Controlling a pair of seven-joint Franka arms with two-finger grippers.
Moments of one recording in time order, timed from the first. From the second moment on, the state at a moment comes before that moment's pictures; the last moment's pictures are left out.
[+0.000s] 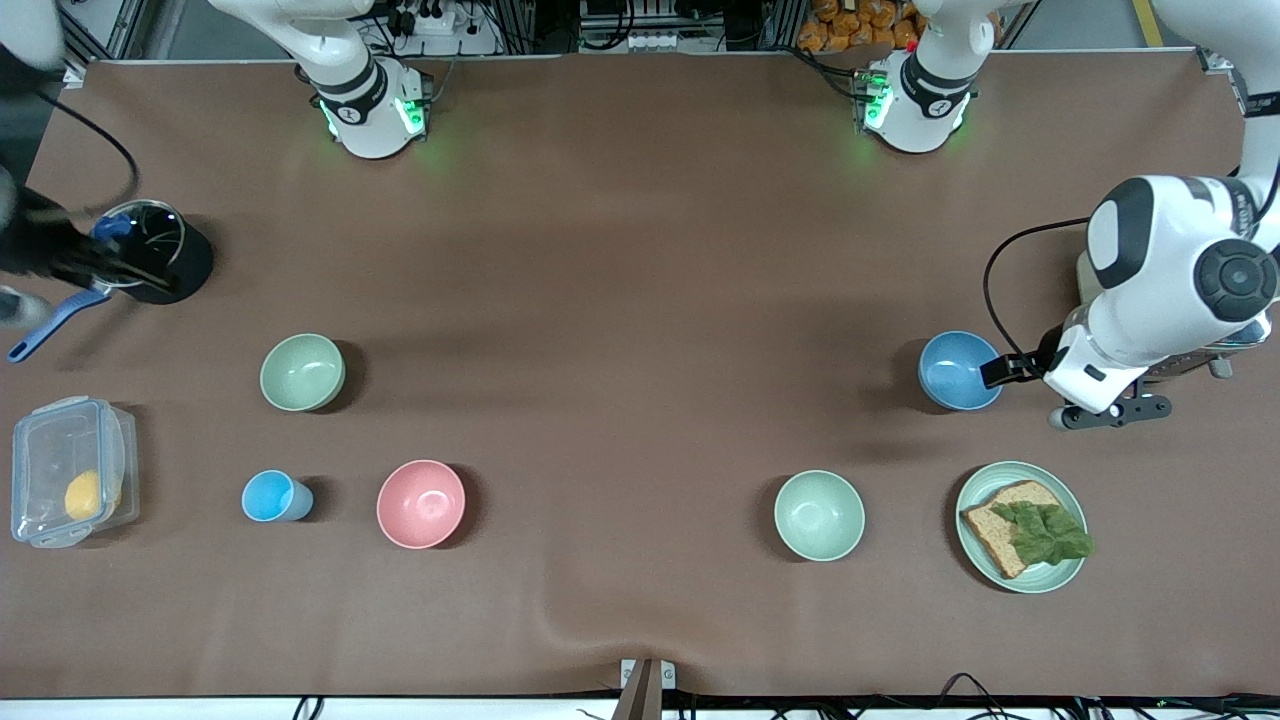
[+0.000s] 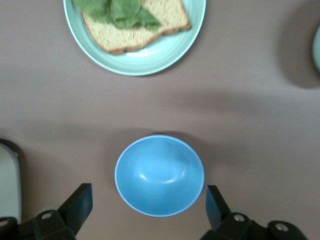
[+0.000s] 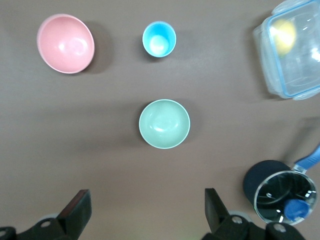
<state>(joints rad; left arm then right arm) 0.25 0.25 -0.29 -1.96 0.09 2.13 -0.20 -0.03 0.08 0.01 -1.61 -0.01 1.58 0.03</state>
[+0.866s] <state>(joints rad) 0.32 0.35 -0.29 -2.06 0.21 2.25 -0.20 -0.14 0.48 -0.01 -1.64 -0.01 1.81 -0.26</state>
